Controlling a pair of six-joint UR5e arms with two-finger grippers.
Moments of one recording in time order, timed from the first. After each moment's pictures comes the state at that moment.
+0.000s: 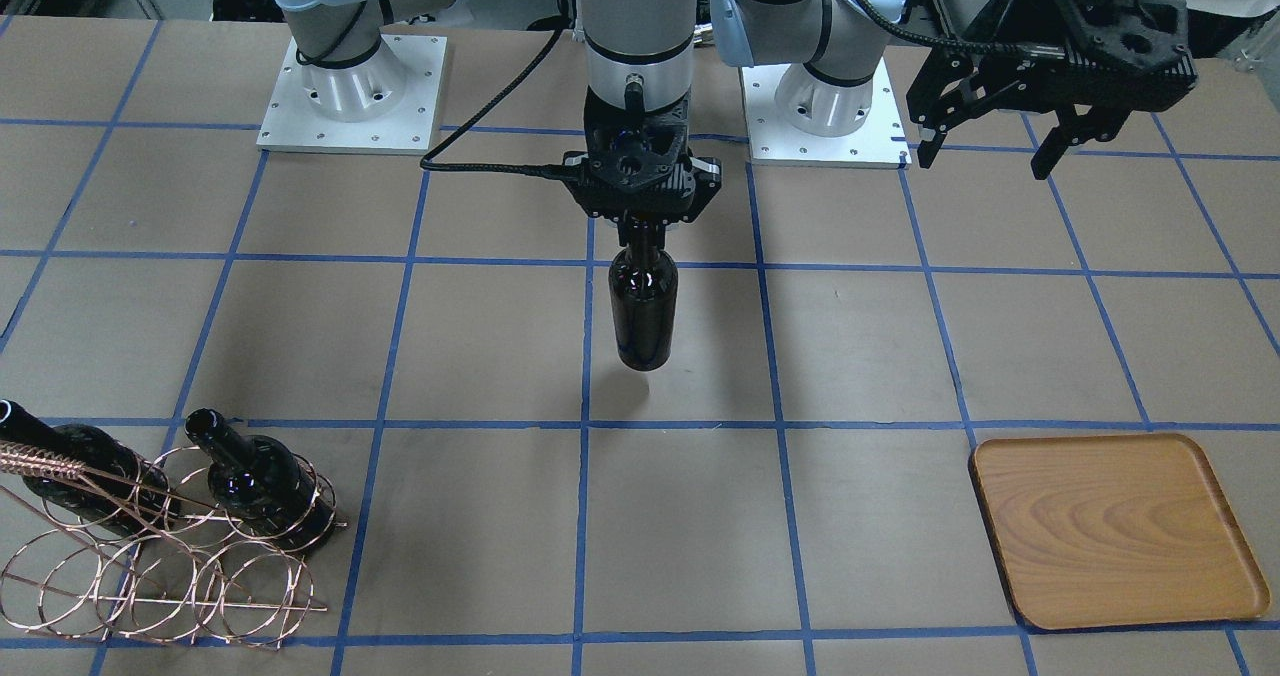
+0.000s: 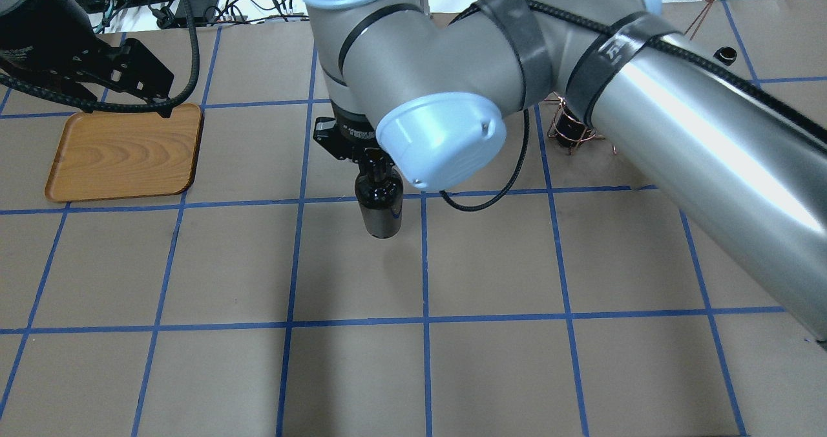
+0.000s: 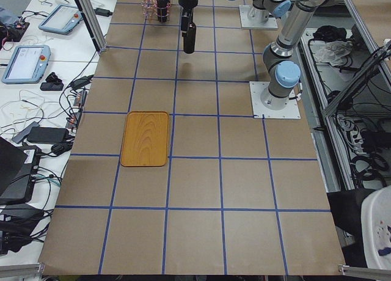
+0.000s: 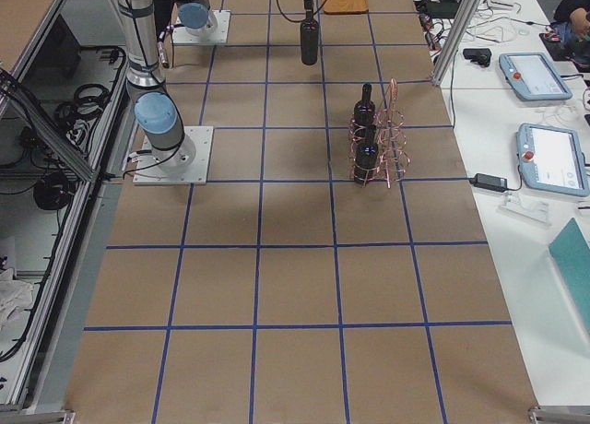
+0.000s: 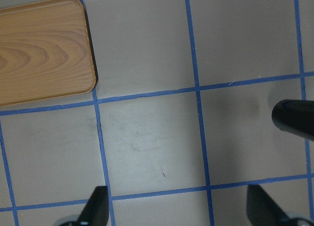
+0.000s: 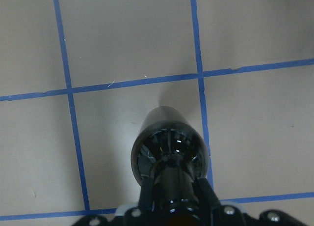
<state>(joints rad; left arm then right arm) -1.42 -1.48 -1.51 -1.64 1.58 0.26 2.10 -1.32 1.46 -1.80 -1.53 0.64</state>
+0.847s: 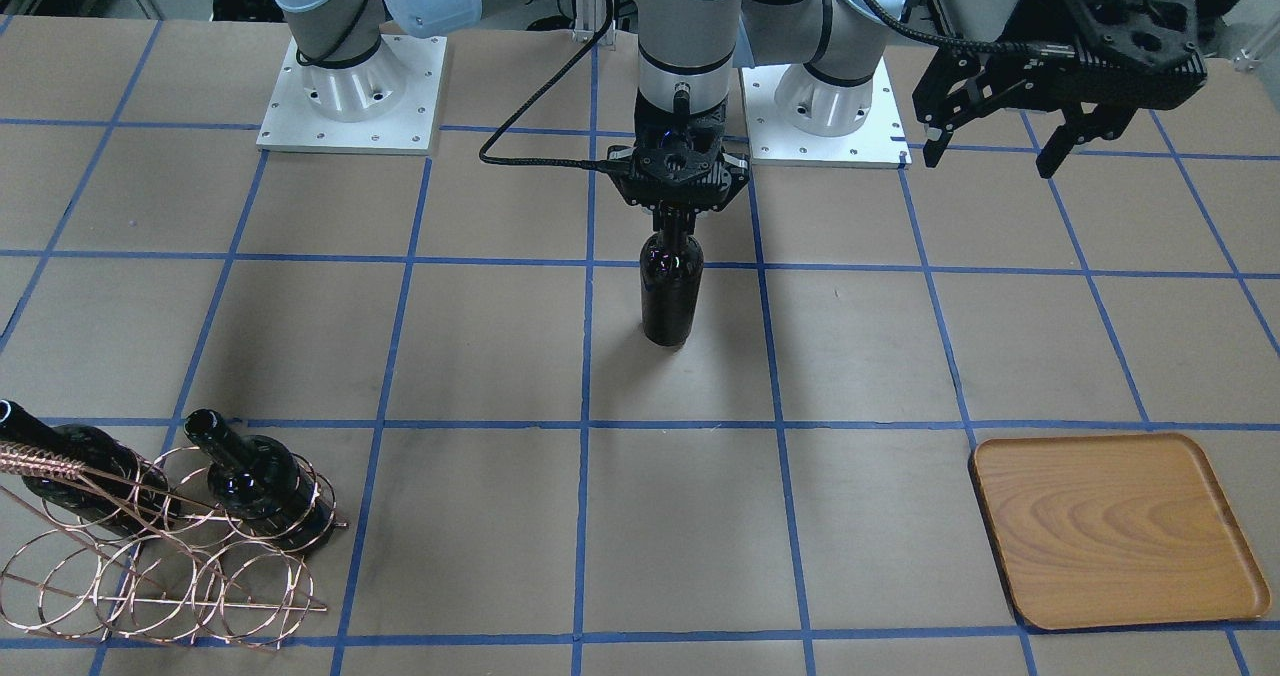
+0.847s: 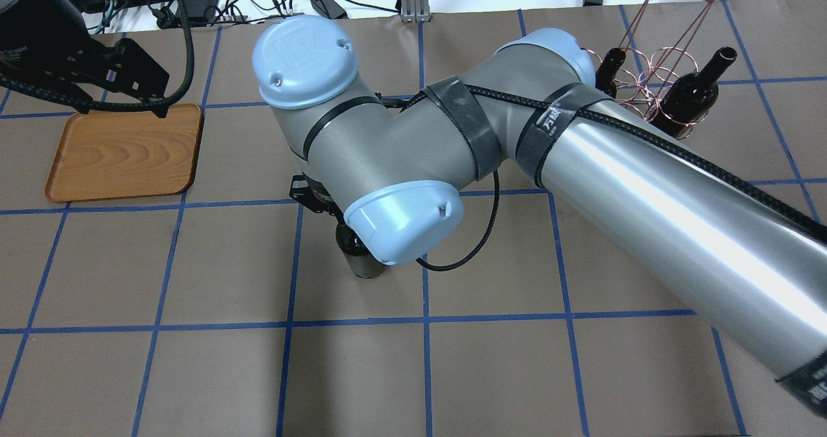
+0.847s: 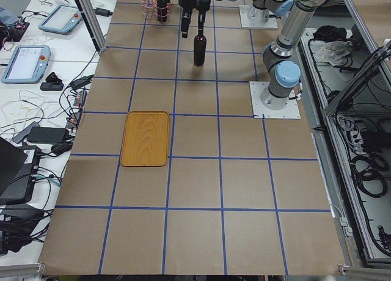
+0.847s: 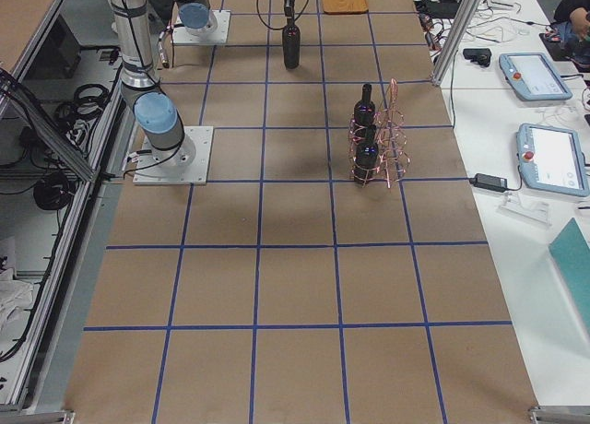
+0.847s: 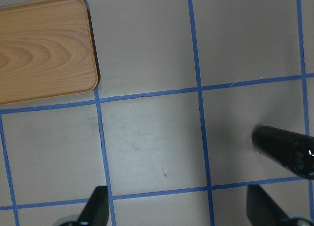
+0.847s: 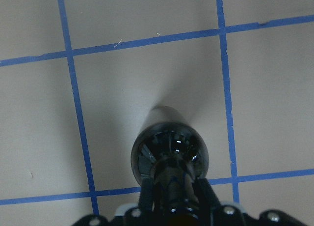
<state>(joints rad) -1.41 -1.47 -1.51 -1.64 1.58 0.26 2.17 -1.32 1.54 -1.85 -1.53 0.72</state>
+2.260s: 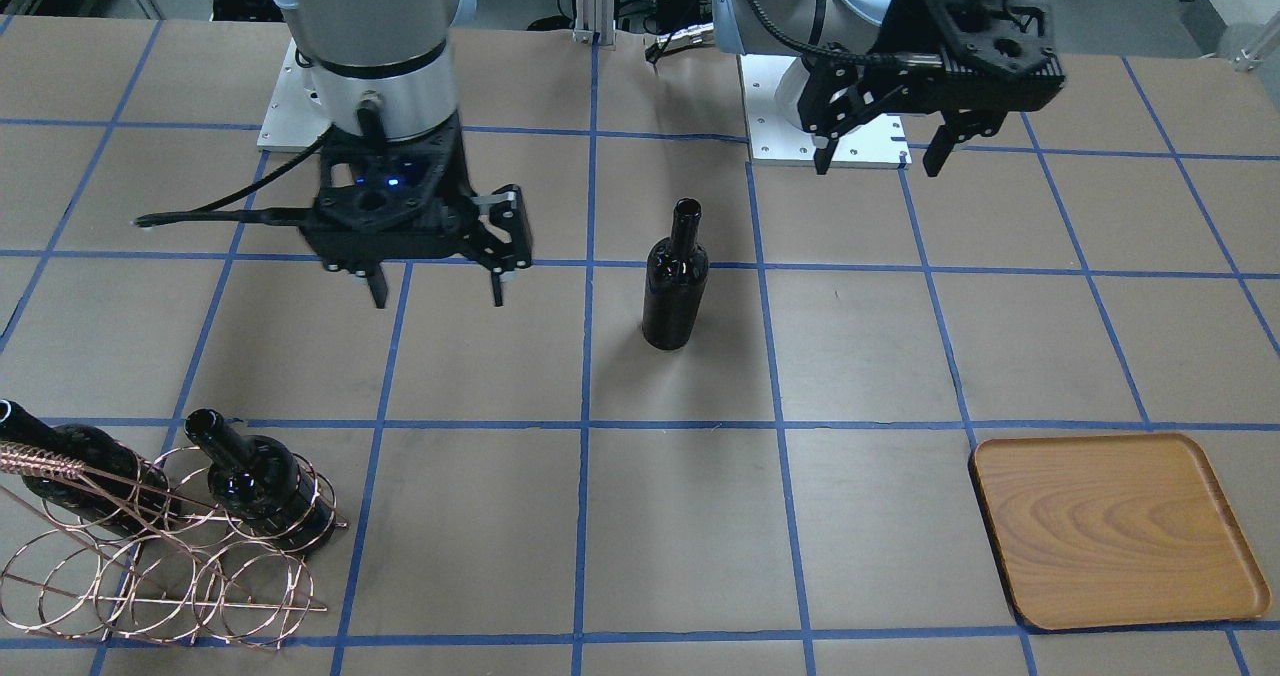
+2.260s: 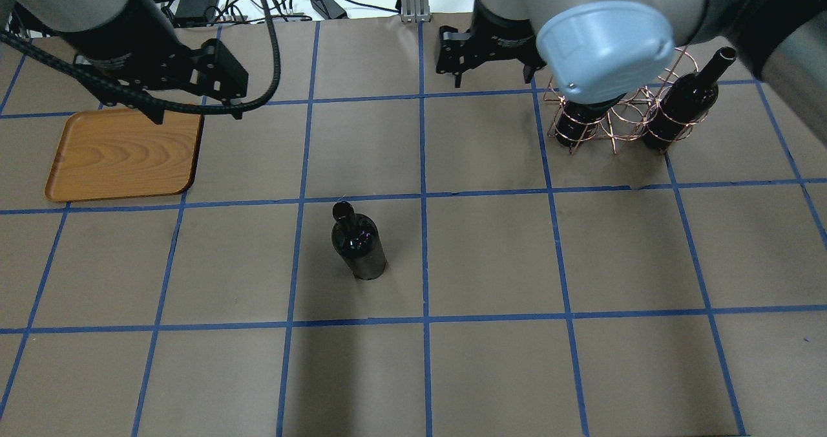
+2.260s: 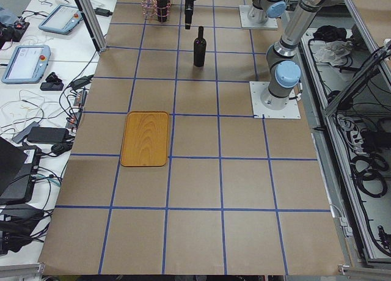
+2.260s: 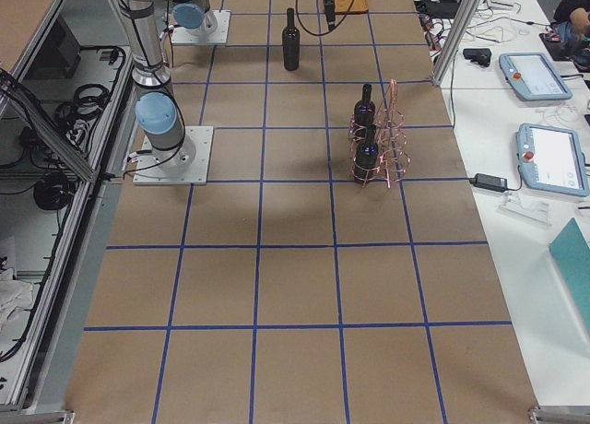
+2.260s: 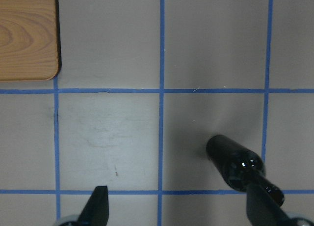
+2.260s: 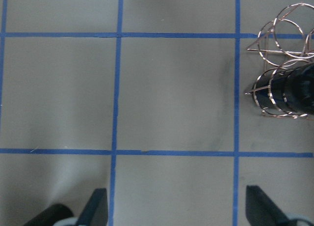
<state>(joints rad) -1.62 -1.51 -1.52 -1.59 1.57 -0.09 1.76 -1.42 1.47 -1.84 -1.60 0.17</state>
